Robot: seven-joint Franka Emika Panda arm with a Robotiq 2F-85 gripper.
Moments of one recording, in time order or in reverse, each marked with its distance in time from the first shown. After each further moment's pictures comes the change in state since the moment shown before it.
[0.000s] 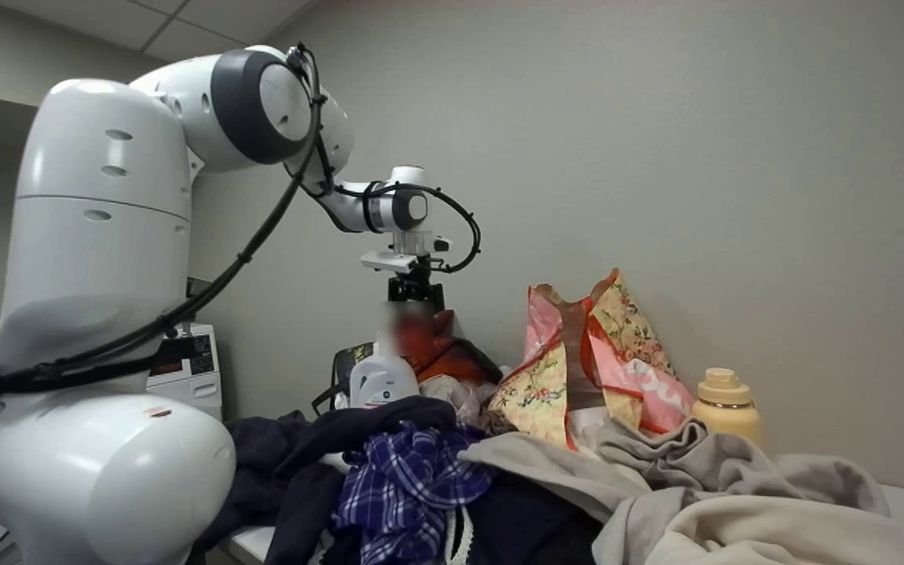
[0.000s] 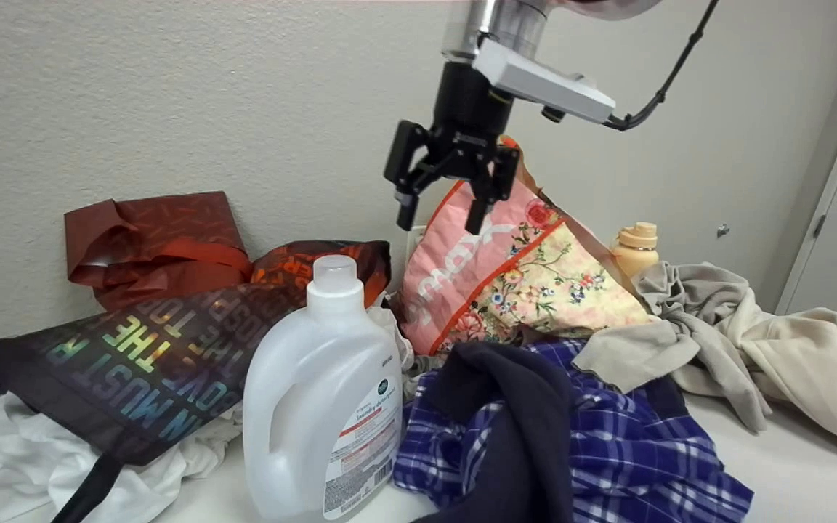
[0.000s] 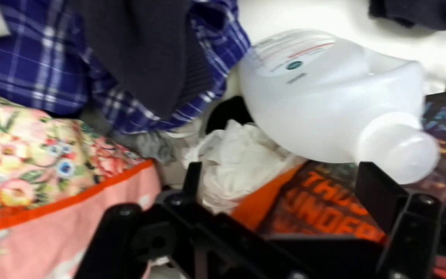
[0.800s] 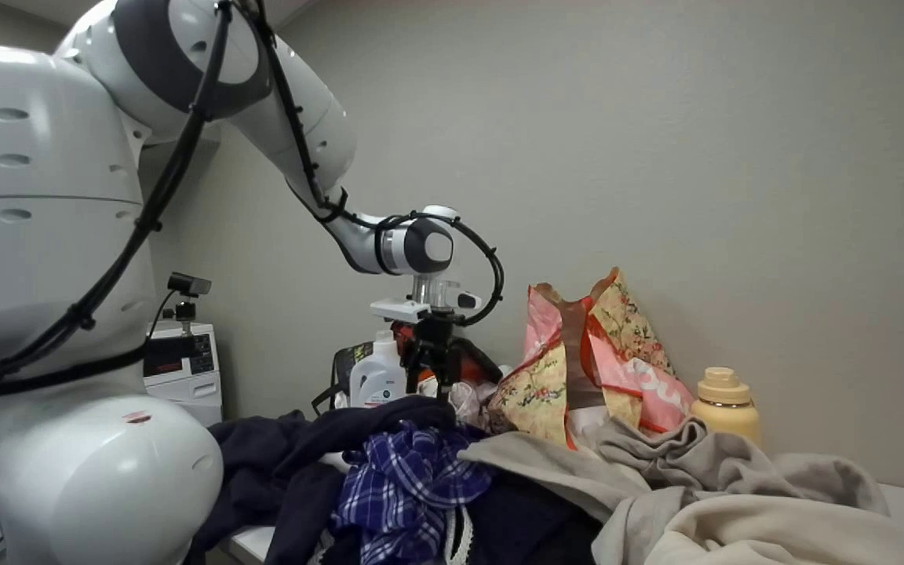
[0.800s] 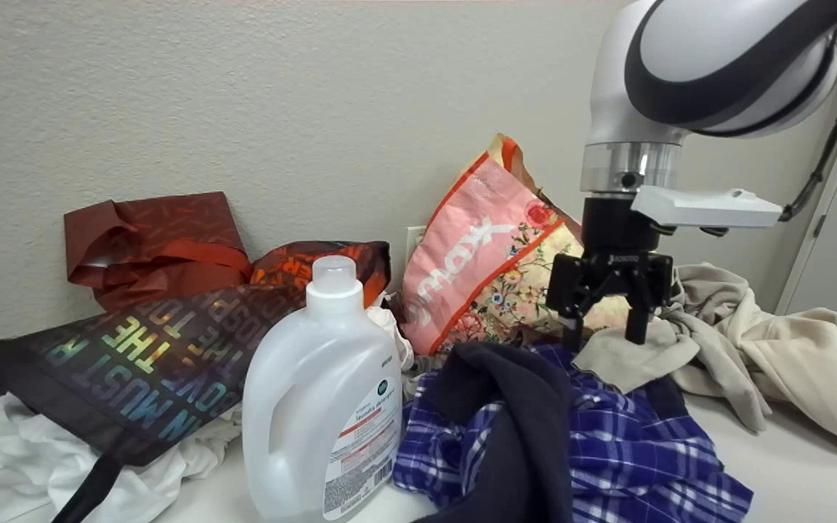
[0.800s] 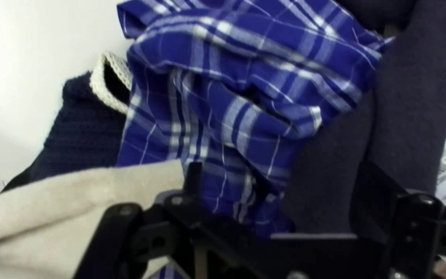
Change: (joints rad) arm -0.127 -0.194 -0.070 -0.468 0.011 -0.016 -0.025
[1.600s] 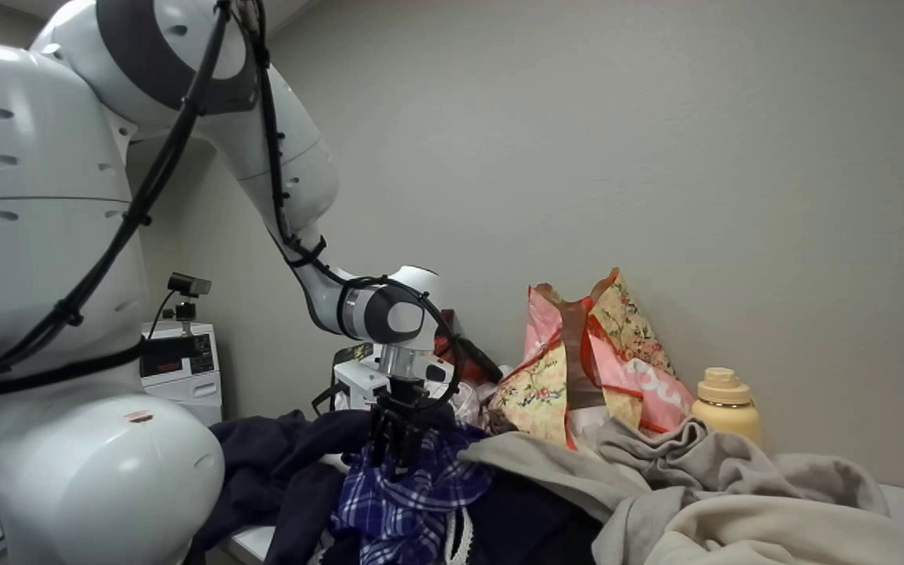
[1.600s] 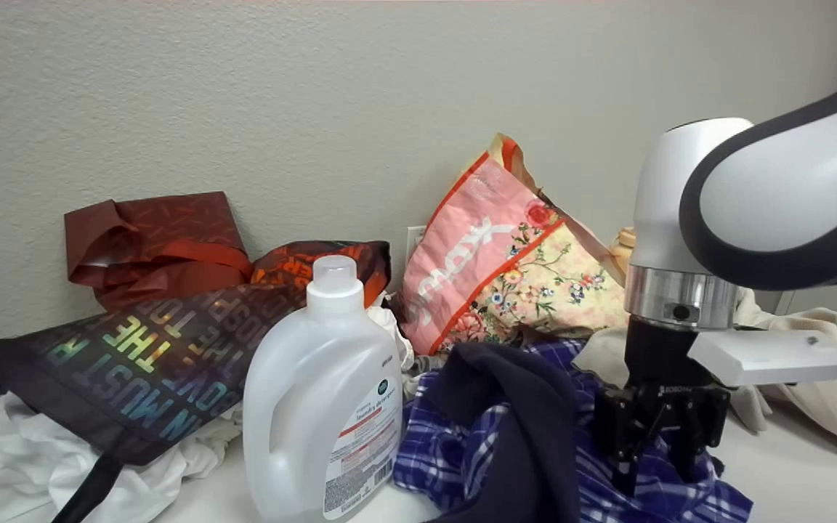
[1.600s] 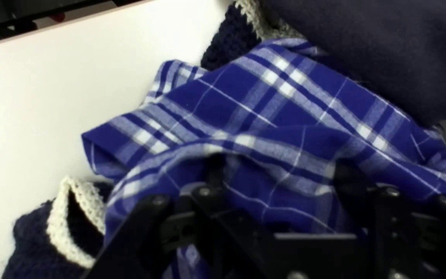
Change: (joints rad) arm 0.011 -0.034 0.033 -0.335 0.113 0.246 0.007
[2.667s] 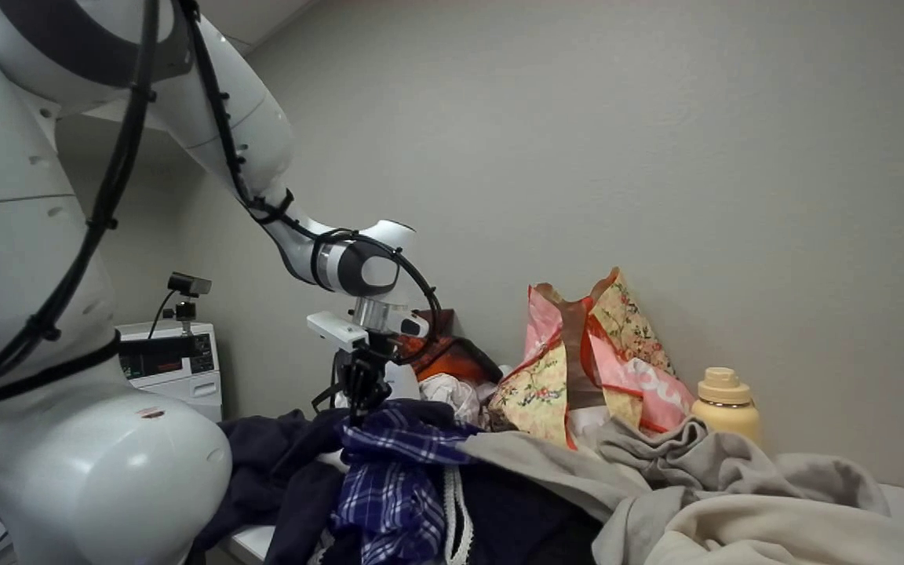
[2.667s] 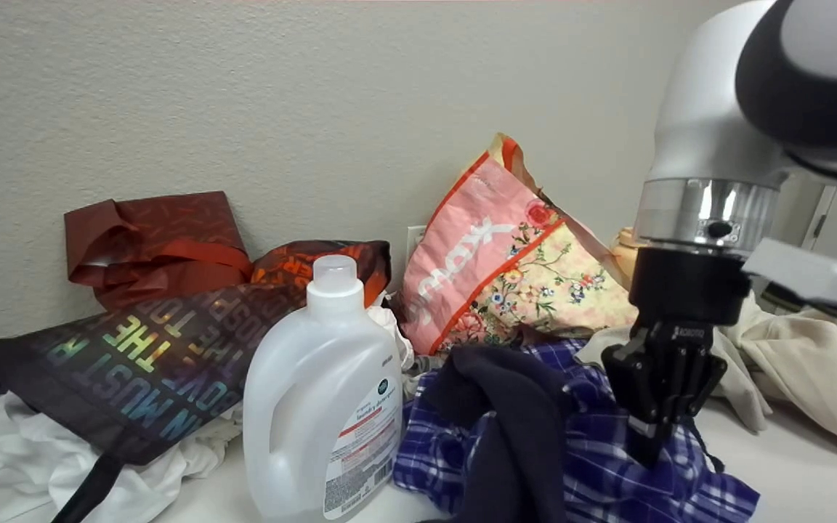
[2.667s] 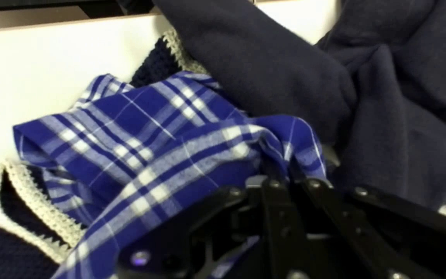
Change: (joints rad) arm 0.067 -0.188 0.021 0.038 0.131 -0.167 -0.114
